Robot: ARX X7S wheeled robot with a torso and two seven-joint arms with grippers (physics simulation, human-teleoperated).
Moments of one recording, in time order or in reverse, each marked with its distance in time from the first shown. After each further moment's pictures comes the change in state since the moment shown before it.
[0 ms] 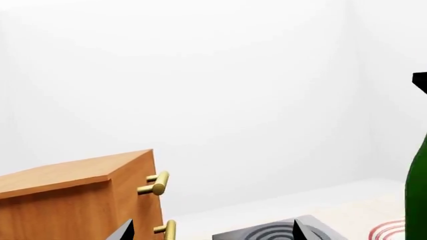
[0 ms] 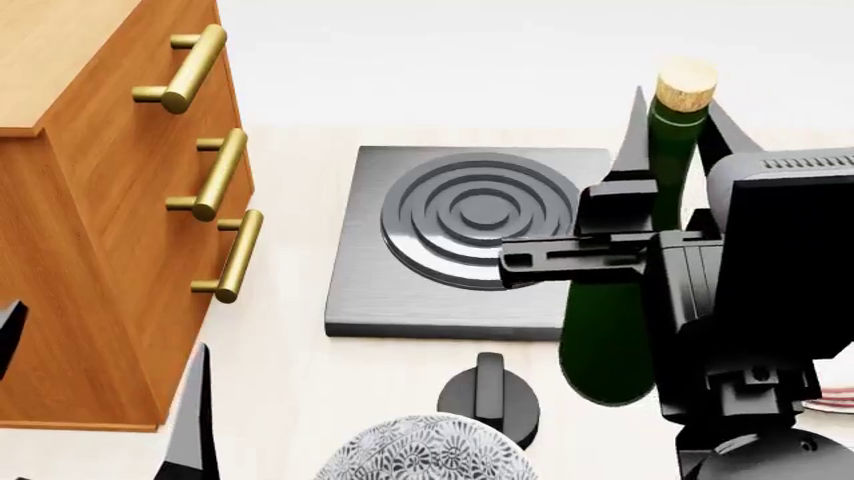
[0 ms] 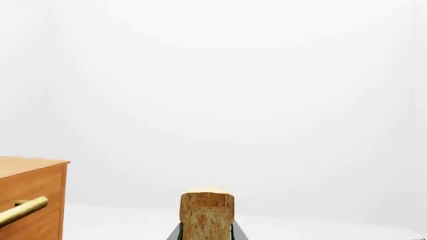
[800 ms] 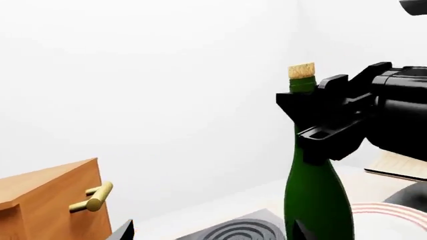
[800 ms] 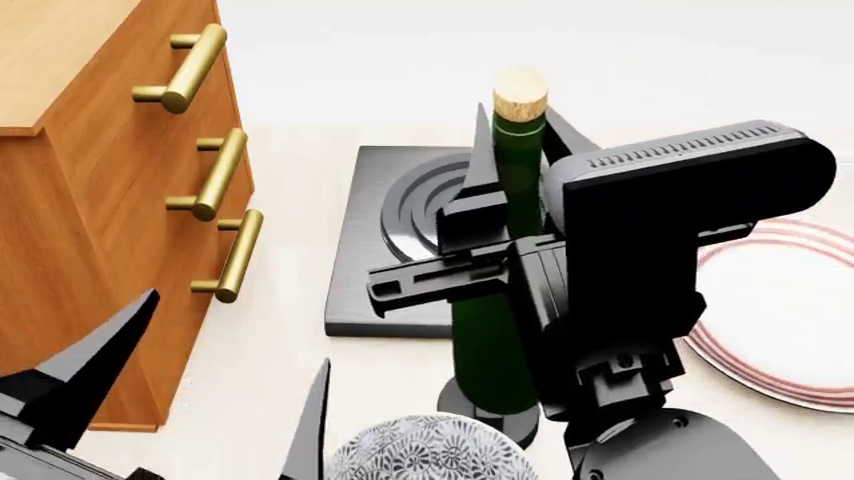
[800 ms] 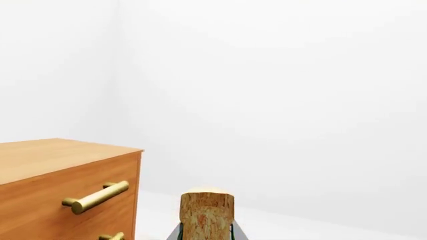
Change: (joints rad) left arm -0.161 0.067 0.171 -0.020 -0.004 -0.135 0.024; right arm 0.060 -0.068 -0.162 0.042 0.019 -0.018 -0.040
